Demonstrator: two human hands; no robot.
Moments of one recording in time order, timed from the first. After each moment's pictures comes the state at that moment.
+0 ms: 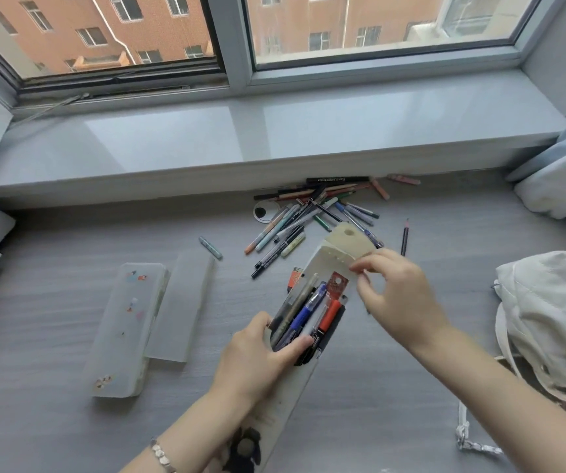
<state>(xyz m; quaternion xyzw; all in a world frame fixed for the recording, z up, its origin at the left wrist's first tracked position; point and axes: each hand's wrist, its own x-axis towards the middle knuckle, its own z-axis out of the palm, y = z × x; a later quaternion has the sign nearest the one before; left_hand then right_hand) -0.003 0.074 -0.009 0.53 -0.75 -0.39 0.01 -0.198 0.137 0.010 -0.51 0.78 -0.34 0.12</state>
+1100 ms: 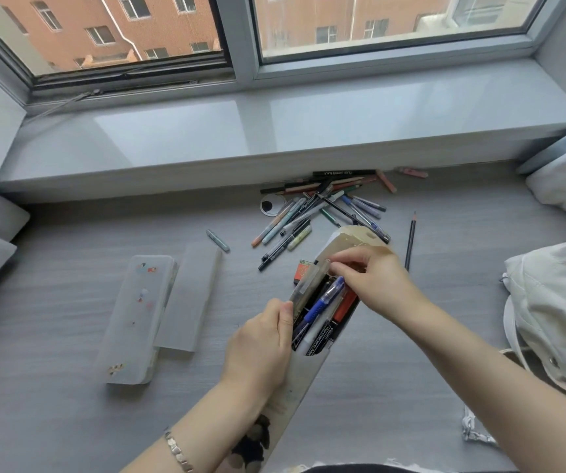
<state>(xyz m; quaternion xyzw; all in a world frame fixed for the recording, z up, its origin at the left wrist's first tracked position) -0.009 0.083 0.001 0.50 -0.81 -0.31 0.06 -0.183 0.112 0.023 -0.39 0.78 -0.35 0.34</state>
